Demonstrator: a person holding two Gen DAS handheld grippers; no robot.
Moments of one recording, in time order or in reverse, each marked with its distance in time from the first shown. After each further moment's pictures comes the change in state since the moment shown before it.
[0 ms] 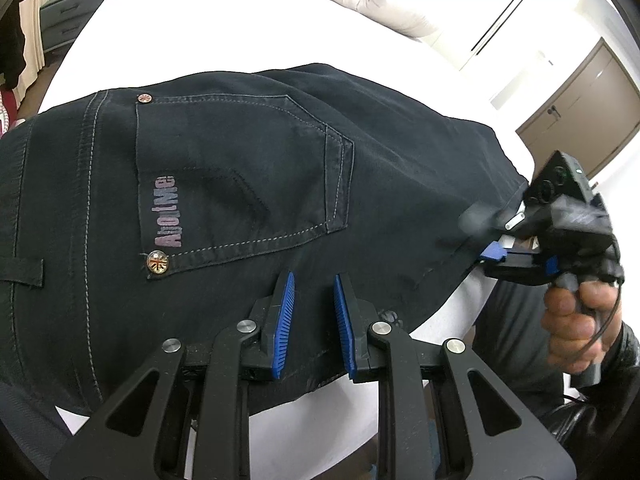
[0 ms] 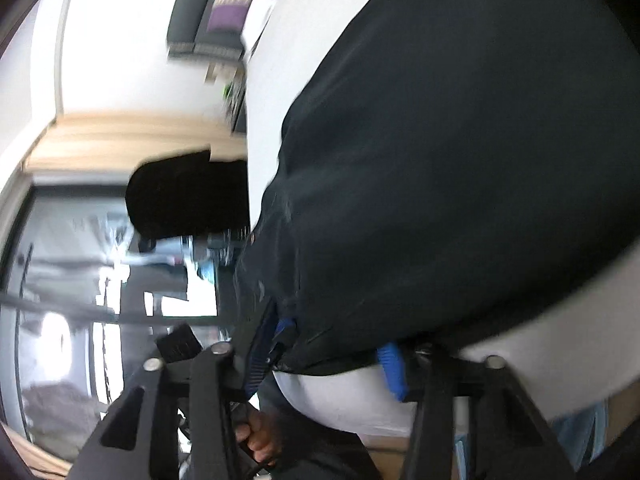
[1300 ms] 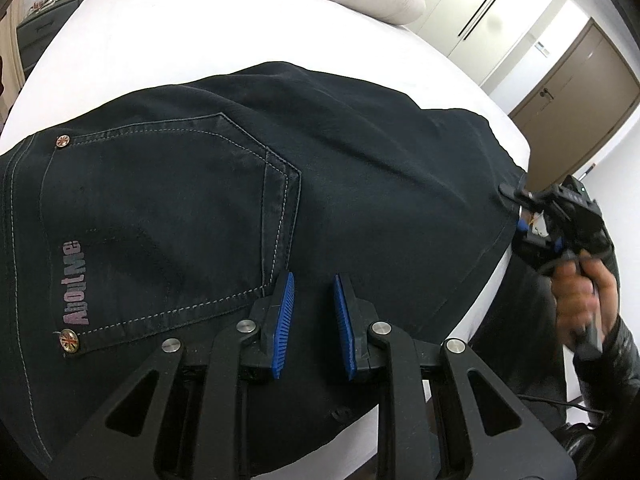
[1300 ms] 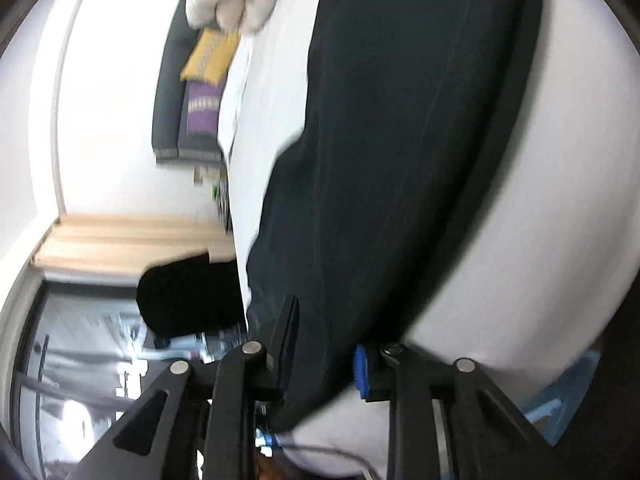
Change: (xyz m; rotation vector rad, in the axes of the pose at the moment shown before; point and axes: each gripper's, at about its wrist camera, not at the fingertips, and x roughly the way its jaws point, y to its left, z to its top) left arm 0.043 -0.043 0.032 0.066 0.022 -0.013; right arm -0.142 -0.097 0.034 0.241 -0.429 0.058
